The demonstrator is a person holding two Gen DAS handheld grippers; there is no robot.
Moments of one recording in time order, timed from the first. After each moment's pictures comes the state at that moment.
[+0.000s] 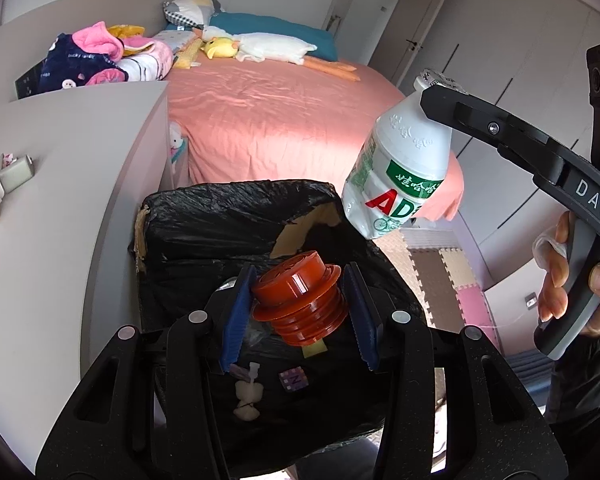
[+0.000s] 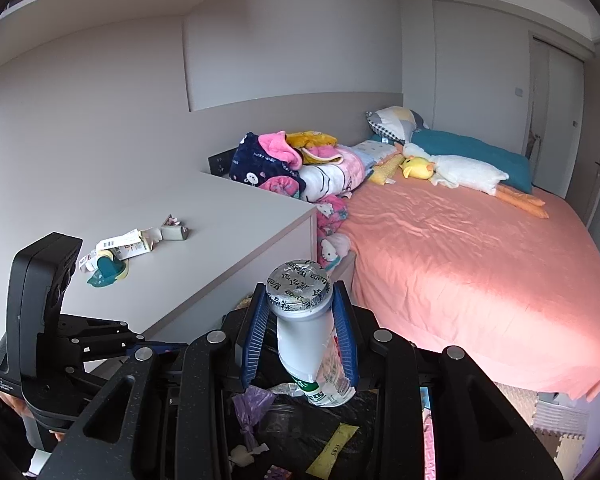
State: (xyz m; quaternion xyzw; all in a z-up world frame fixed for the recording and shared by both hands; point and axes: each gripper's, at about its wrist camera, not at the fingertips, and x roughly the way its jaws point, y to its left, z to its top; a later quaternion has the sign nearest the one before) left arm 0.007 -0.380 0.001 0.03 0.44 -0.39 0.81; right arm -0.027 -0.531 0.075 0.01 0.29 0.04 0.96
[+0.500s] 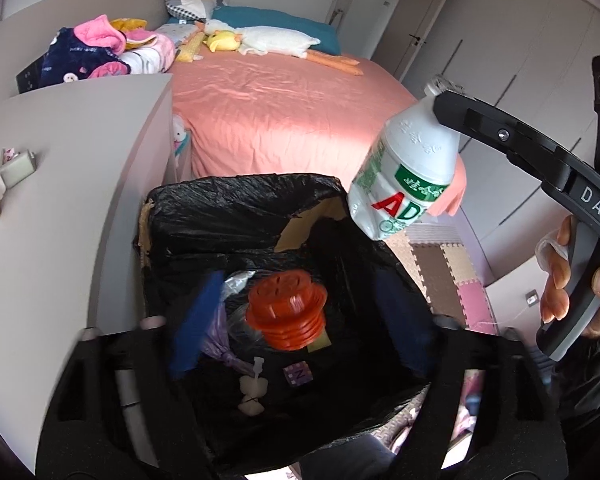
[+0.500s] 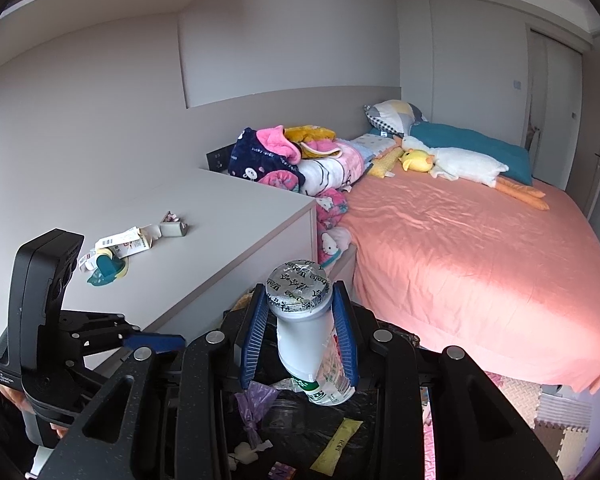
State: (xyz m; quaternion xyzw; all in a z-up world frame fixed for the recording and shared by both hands) left arm 0.013 -0.375 0.000 0.03 0.45 -0.37 0.81; right arm -0.026 -0.533 0.071 0.02 0.29 0.04 0.96
